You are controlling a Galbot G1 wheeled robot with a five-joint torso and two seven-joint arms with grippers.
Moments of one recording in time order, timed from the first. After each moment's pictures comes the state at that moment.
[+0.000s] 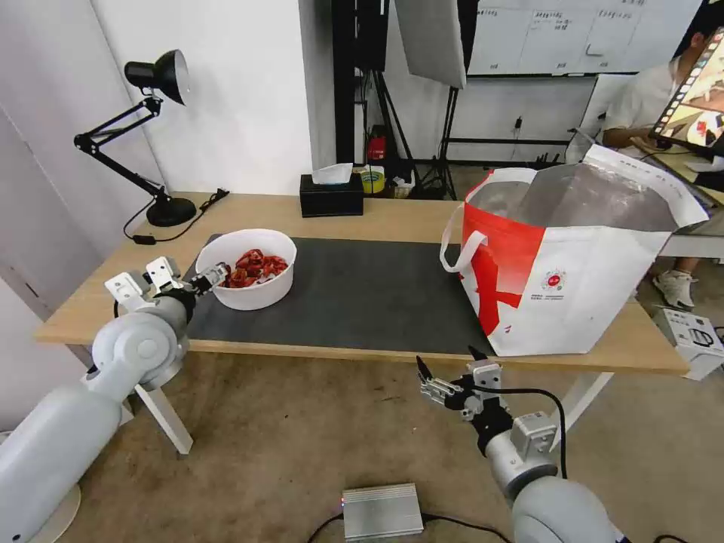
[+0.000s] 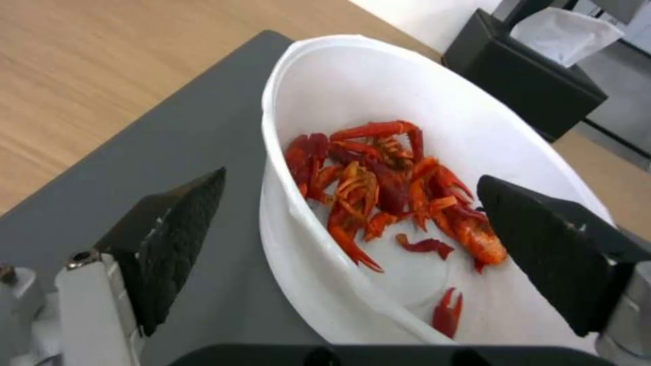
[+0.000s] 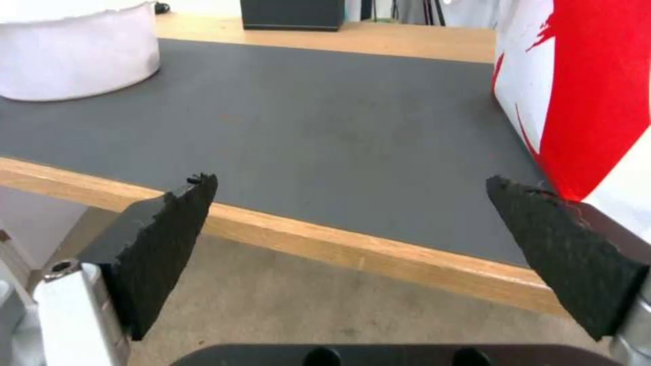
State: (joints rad) left arm 0.83 -0.74 -0.21 -1.84 -1.40 0.25 -0.68; right arm -1.48 0.98 0.19 2.27 0.43 -0.26 0.37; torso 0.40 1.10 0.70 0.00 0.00
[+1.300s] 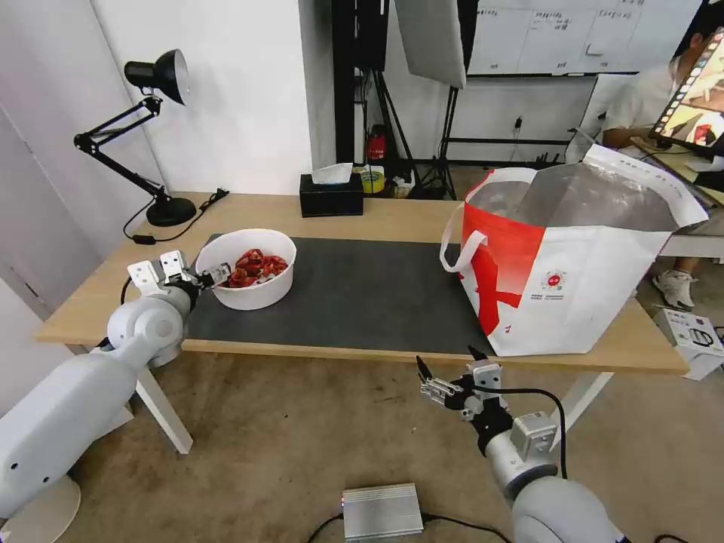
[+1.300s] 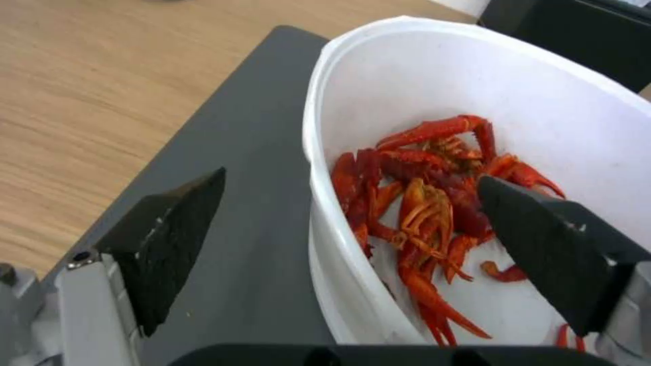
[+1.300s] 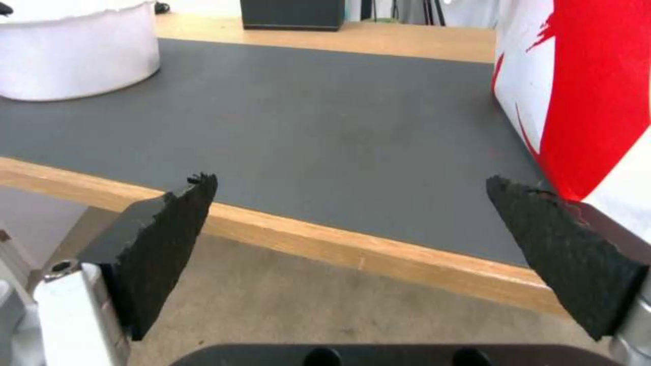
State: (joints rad) left arm 0.66 -0.70 -0.05 -1.63 -1.35 0.31 -0.56; right arm -1.48 0.98 0.19 2.27 0.43 -0.26 0.37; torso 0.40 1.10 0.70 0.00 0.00
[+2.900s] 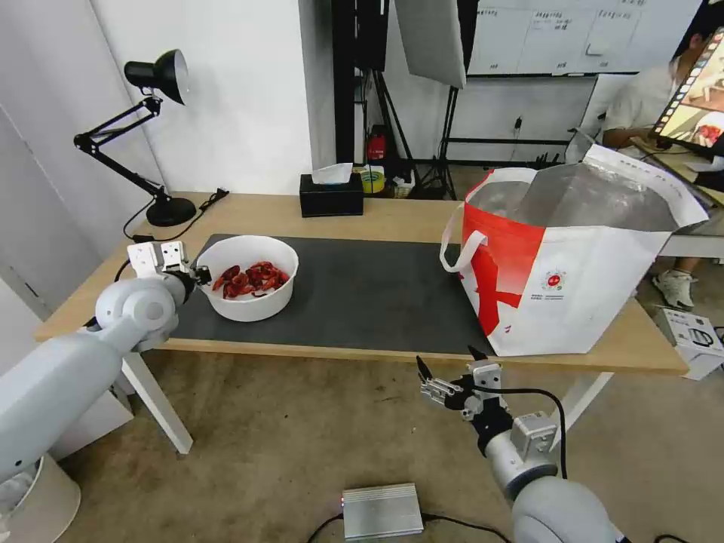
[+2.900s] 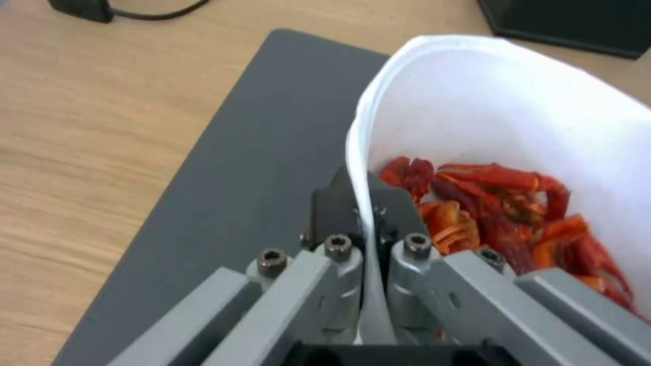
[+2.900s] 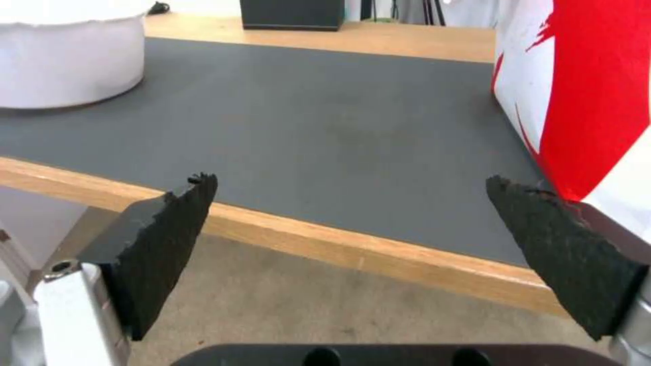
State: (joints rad) left arm 0.56 -0.61 0.03 -1.69 -1.42 0.42 -0.62; right arm -1.48 0.98 0.19 2.27 0.43 -0.26 0.37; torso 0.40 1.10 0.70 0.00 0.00
